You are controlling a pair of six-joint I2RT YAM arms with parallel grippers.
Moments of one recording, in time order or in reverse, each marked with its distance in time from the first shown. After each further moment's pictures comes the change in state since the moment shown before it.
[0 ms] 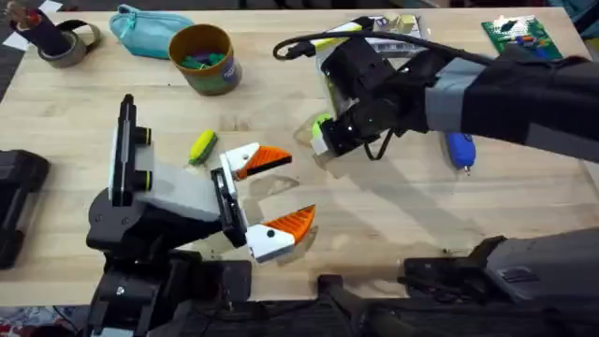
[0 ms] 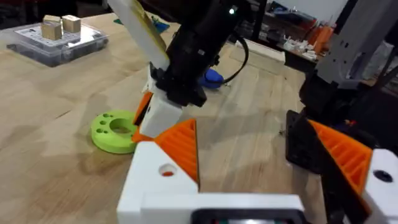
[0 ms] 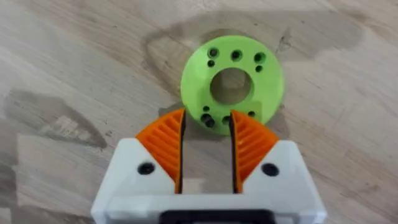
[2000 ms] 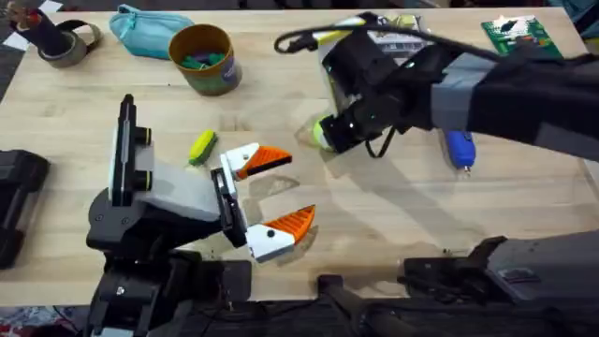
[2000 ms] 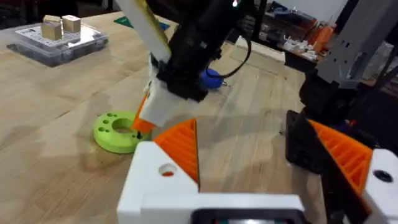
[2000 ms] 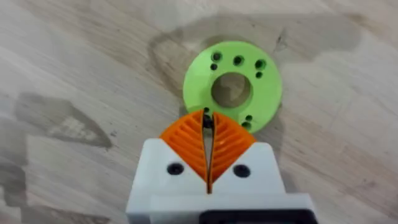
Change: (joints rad) left arm 0.000 0.000 0.000 0.000 0.000 0.000; right arm 0.000 -0.018 0.019 -0.024 0.000 0.001
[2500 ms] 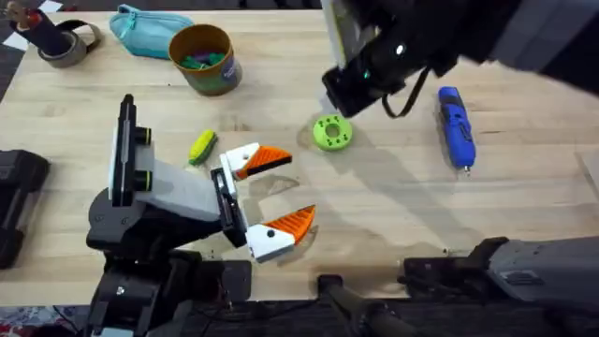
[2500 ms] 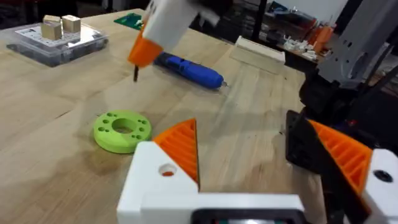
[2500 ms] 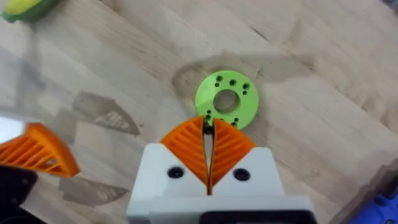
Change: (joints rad) left arm 0.000 0.000 0.000 0.000 0.000 0.000; right arm 0.000 -0.045 0.365 -0.359 0.000 -0.099
